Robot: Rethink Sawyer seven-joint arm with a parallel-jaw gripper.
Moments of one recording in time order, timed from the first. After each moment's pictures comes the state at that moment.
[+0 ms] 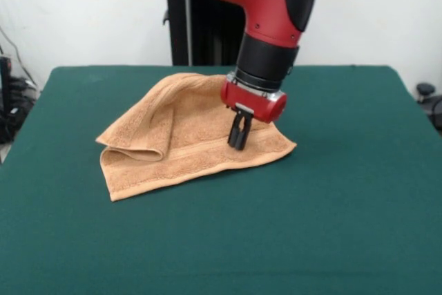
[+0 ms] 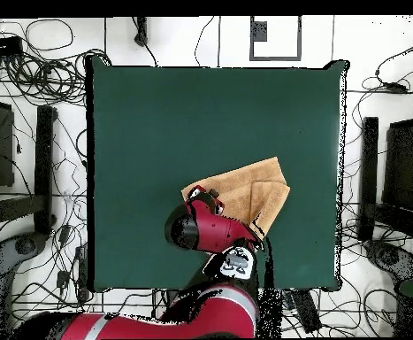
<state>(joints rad) 0.07 -0.37 -0.27 1.79 0.08 -0.08 2.26</state>
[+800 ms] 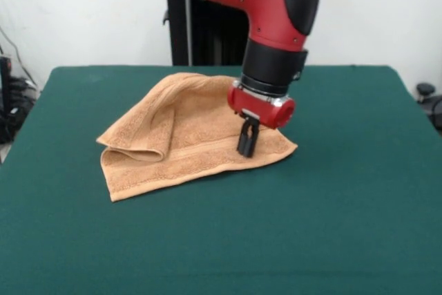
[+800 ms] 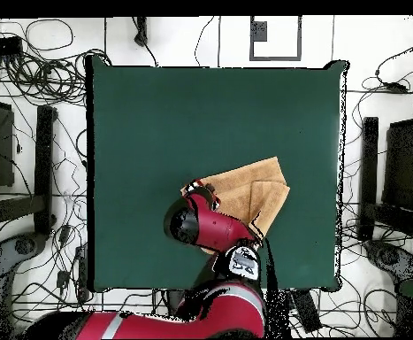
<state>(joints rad) 0.03 -0.39 -0.20 1.82 0.20 -0.11 2.26</state>
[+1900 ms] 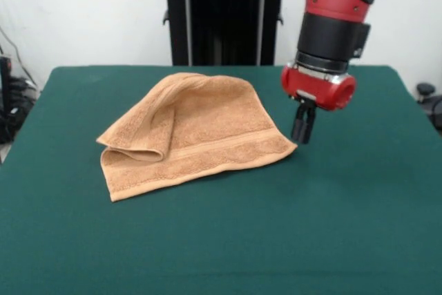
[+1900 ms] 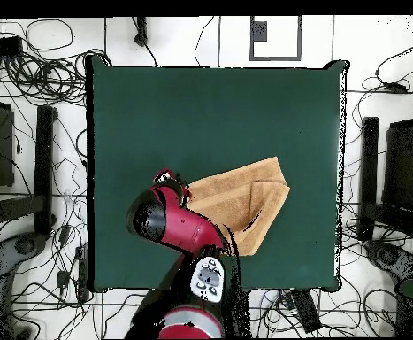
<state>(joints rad) 0.18 -0.49 -0.20 1.86 0.44 -0.05 2.26</state>
